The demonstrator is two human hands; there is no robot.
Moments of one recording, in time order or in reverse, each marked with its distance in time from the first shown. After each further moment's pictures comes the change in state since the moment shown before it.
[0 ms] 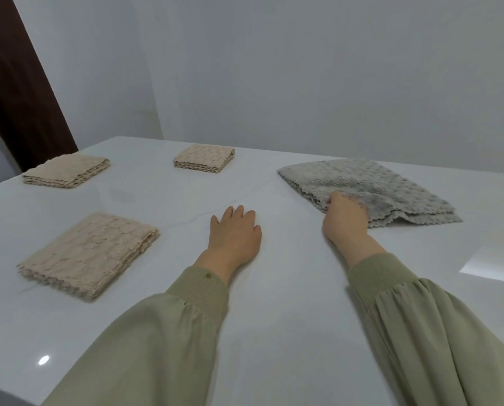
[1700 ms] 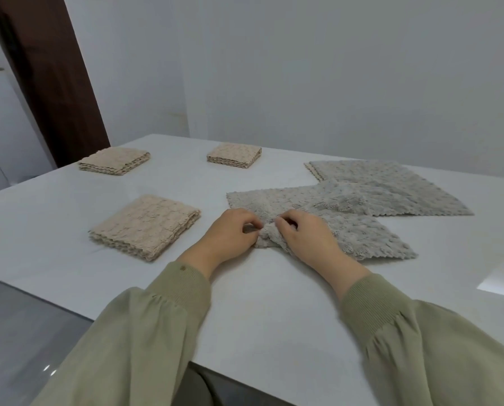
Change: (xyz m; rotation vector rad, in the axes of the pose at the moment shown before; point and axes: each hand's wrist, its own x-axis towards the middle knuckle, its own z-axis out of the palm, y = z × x) left_hand -0.070 -0.058 -0.029 -0.409 0.118 0.173; right_hand -0.117 -0.087 -0.021 0.446 -0.170 -0.357
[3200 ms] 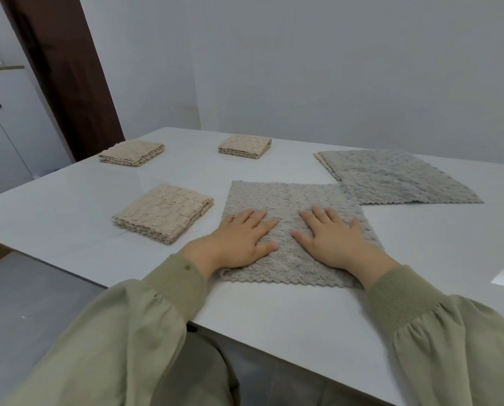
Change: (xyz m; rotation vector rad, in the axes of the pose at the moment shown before) left_hand -0.039 0.016 -0.010 0.531 -0.445 0.040; right_hand -0.024 0.019 -0.015 -0.488 -0.341 0.064
